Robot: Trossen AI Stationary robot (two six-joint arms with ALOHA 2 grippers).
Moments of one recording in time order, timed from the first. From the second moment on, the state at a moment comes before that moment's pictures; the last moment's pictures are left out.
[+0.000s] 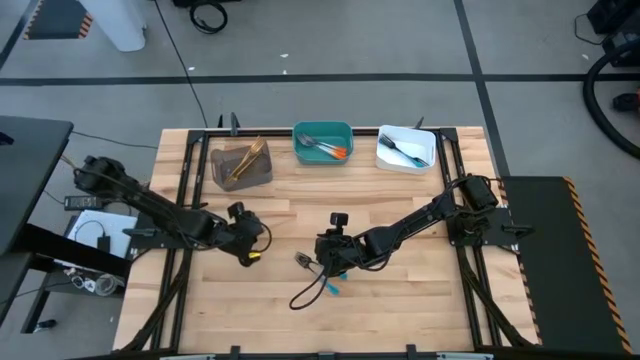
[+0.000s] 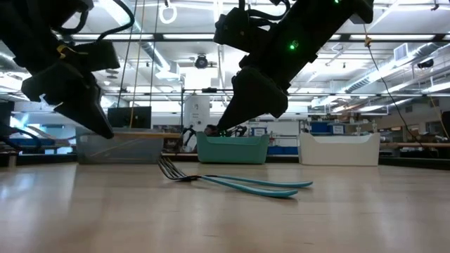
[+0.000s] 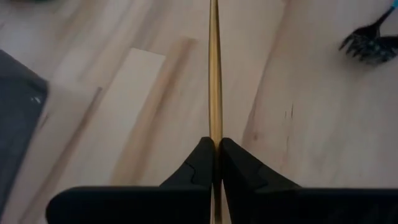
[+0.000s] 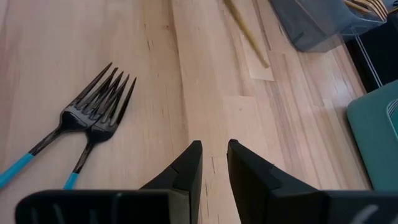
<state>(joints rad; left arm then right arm) -0.40 1.21 0.50 -0.34 -0.56 -0.58 0.33 1.96 1.24 -0.21 0.66 0.11</state>
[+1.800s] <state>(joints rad) -0.33 1.10 0.52 -0.31 -0.76 -0.16 0.33 1.96 1.24 -0.13 0.63 -0.08</state>
